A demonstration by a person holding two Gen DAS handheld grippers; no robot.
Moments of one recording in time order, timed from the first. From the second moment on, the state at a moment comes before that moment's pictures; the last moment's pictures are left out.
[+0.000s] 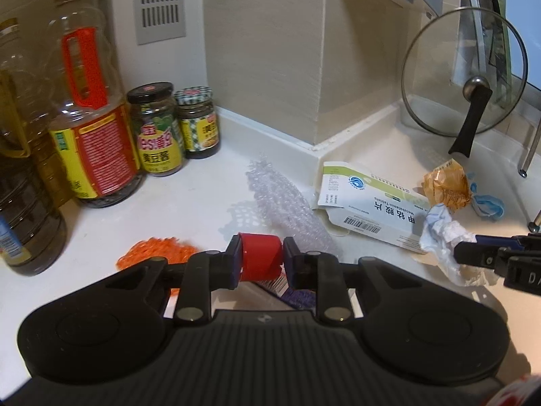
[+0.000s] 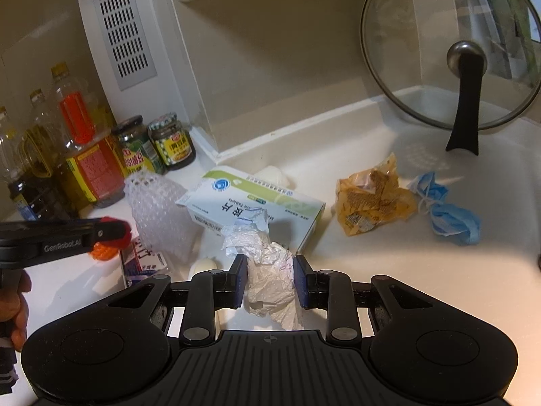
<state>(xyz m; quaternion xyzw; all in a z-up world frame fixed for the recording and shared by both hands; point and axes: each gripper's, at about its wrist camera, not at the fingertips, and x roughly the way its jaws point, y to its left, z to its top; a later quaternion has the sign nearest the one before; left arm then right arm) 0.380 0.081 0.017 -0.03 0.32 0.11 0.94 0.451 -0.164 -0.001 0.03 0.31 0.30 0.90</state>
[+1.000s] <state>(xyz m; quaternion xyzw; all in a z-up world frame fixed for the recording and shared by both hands) 0.175 0.005 -0.005 -0.05 0.36 -0.03 0.93 0.217 -0.214 -0.006 0.03 0.33 0.27 0.90</state>
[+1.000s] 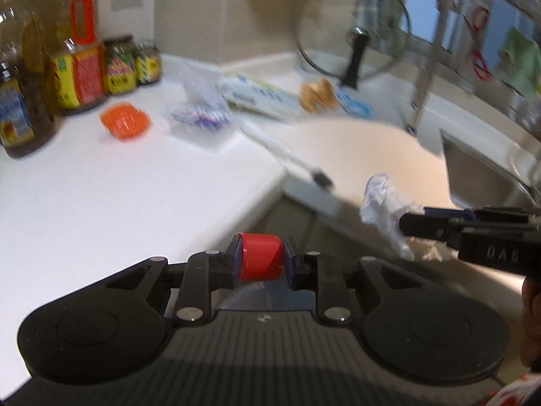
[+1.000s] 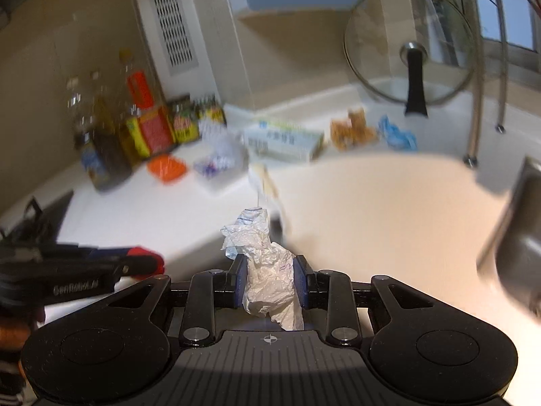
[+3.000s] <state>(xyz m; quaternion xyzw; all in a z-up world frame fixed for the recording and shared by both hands) 0.194 0.015 -0.189 -0.11 0.51 0.04 0.85 0.262 -0.178 -0.195 -0.02 0.50 0.25 0.83</state>
